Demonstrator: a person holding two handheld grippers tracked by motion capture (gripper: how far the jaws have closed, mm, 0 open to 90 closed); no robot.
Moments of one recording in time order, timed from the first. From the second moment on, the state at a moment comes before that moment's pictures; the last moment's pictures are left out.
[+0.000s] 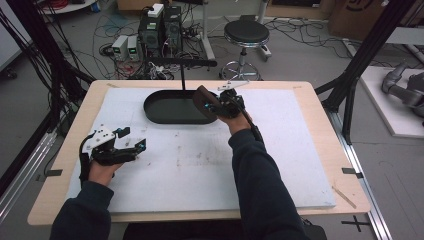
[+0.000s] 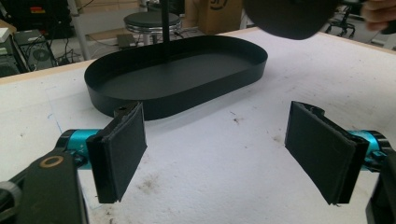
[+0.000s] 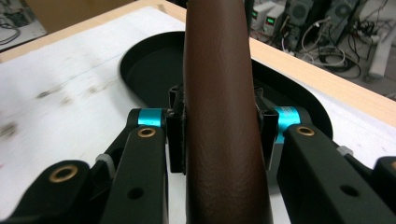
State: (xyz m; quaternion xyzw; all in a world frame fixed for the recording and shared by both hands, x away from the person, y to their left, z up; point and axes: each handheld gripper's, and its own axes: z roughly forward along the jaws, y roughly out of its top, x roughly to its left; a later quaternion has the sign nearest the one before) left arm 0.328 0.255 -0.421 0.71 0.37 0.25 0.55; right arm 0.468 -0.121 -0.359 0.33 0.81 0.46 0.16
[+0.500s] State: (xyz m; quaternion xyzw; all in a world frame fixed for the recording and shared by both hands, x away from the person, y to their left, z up) left arm 0.329 0.258 -0.422 0.70 0.37 0.25 0.55; right arm 0.525 -0.085 -0.406 0.41 0.79 0.45 0.11
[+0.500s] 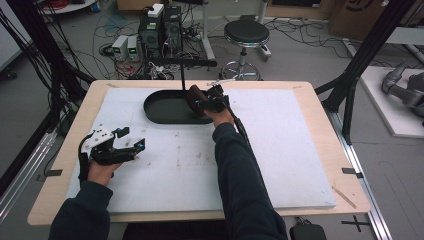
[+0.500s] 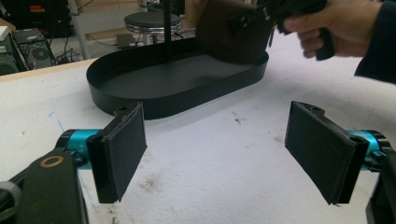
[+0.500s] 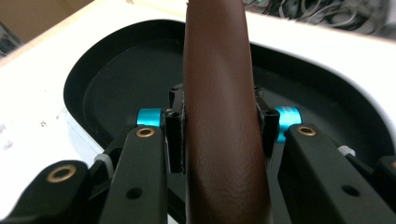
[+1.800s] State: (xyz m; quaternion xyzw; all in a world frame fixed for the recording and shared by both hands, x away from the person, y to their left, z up) left arm 0.330 0.254 -0.418 0.69 0.39 0.25 0.56; right arm 0.367 -0.258 -0.374 0.32 0.80 0.44 0.24
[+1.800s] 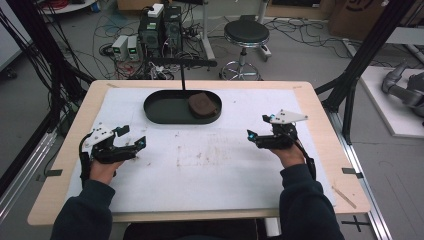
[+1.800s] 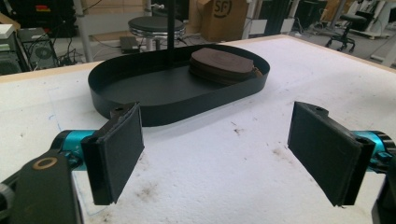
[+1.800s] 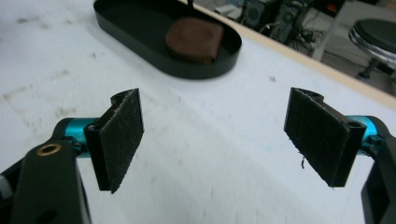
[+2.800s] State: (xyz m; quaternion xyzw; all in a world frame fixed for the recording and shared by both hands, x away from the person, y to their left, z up) left arm 0.328 0.251 -0.418 0.69 0.38 0.26 0.56; right arm 0.322 -0.293 -0.408 0.38 0.78 0.42 0.27
